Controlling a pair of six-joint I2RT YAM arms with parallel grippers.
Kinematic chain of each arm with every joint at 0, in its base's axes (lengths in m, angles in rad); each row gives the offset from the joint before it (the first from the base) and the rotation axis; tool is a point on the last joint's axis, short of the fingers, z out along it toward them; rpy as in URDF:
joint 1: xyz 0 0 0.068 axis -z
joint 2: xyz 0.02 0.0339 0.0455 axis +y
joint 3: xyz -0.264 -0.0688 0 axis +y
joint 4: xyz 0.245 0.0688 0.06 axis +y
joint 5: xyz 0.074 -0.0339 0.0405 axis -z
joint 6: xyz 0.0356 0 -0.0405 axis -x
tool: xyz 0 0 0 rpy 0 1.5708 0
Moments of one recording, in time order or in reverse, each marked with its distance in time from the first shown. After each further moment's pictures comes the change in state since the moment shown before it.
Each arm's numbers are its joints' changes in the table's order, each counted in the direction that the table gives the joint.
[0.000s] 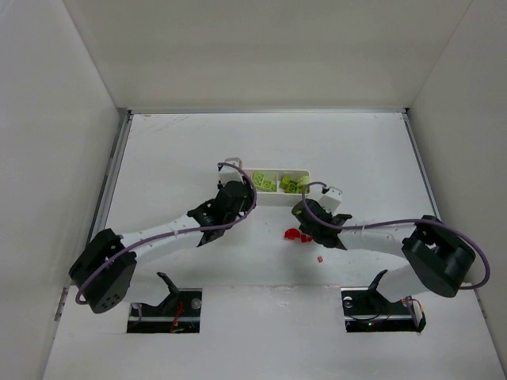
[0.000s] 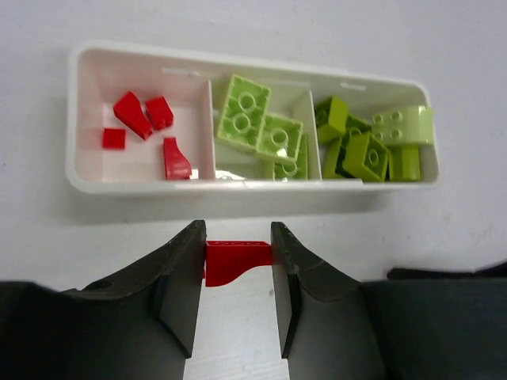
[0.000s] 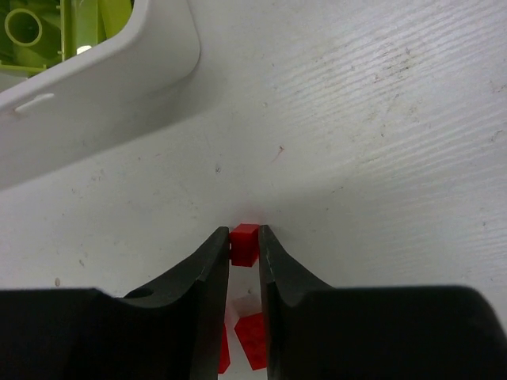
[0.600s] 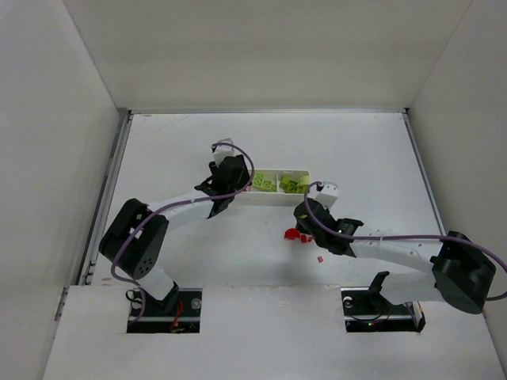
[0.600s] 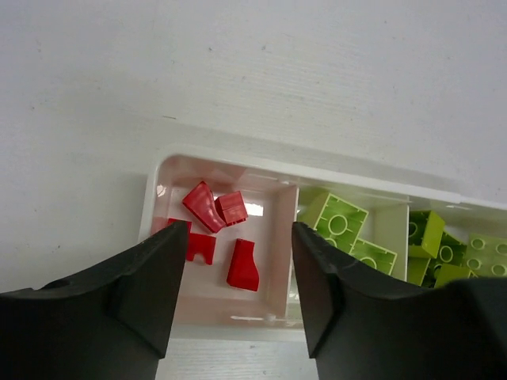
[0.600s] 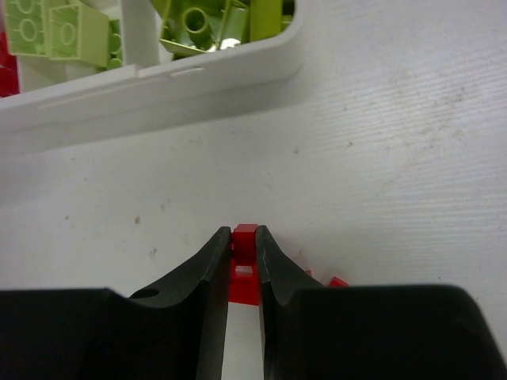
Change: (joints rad) left arm -0.232 0.307 -0.201 -0.041 0.031 -0.023; right arm -0.090 -0.178 -0.002 0.010 0.018 0.138
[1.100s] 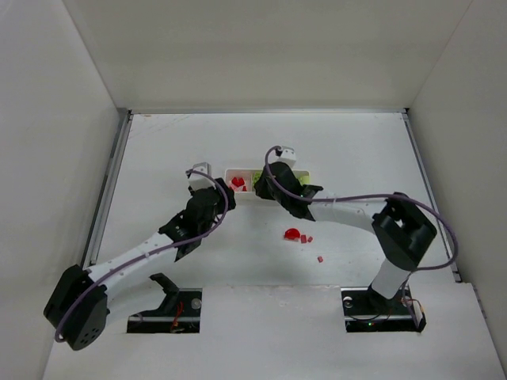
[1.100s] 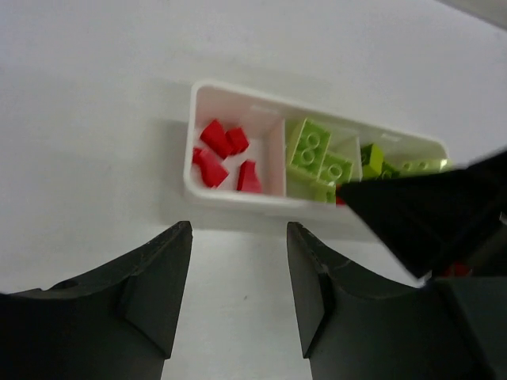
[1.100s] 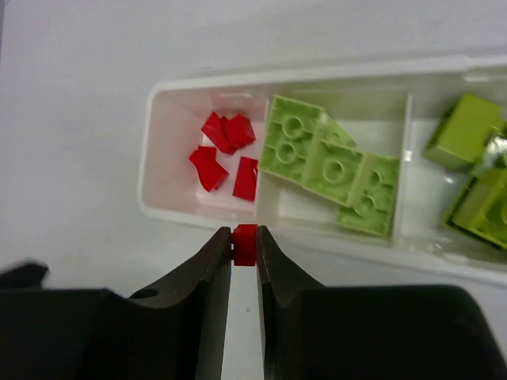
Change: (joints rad) left arm 0.068 -0.540 0.325 0.016 -0.023 0.008; right arm 0.076 0.419 -0.426 -0.261 -0.229 0.163
